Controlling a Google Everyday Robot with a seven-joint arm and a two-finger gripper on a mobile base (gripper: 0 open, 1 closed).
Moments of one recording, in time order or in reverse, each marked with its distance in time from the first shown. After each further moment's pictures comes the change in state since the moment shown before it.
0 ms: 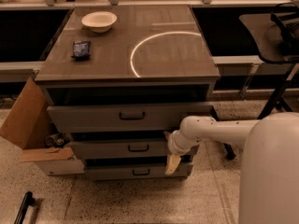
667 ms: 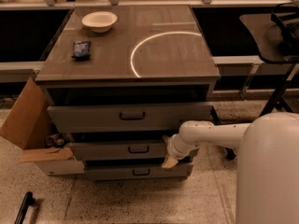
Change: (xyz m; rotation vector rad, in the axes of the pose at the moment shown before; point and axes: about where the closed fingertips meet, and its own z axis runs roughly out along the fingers) arm 0.006 0.009 0.020 -0.007 -0.002 0.021
